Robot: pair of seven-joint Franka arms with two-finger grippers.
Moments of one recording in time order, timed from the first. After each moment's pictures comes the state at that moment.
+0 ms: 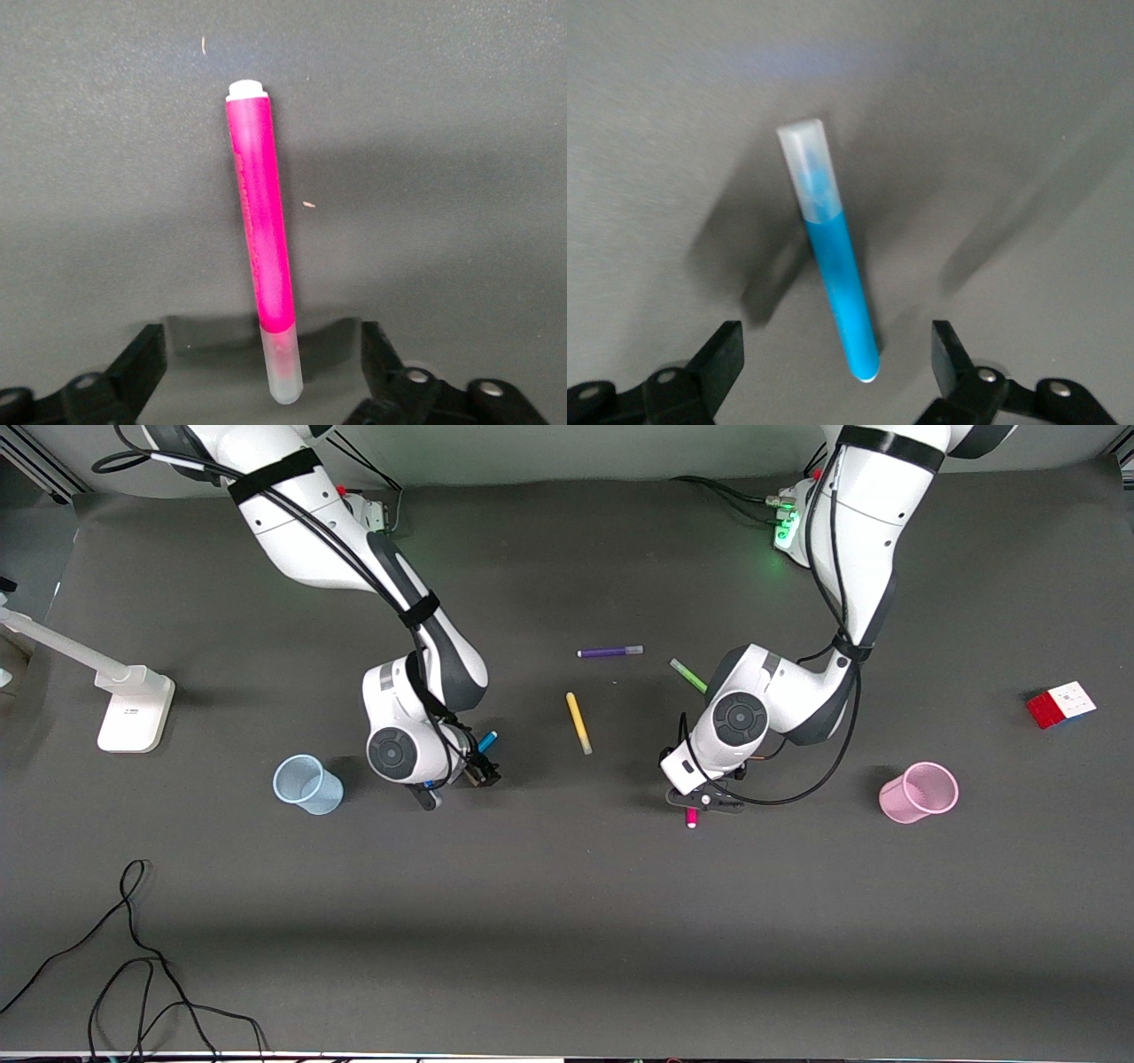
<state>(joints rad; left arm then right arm) -0.39 0.60 -0.12 -1.91 0.03 2.43 -0.35 0.58 0.64 -0.08 -1.83 0.40 2.18 1.21</state>
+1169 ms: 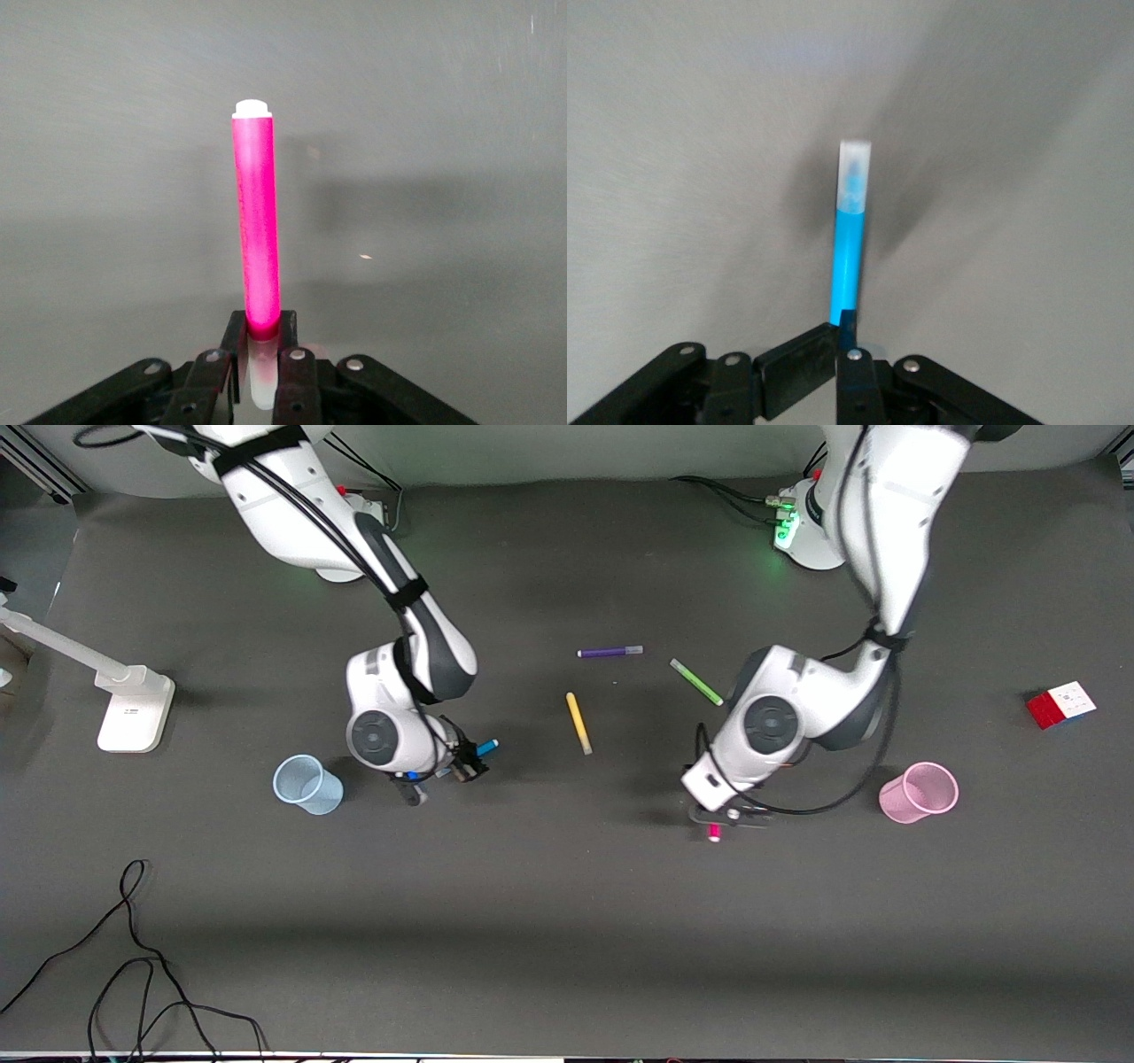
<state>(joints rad) -0.31 0.48 -0.11 -1.82 0.03 2.25 -0.38 0.60 0.52 -0.17 -1.85 0.40 2.13 1.21</state>
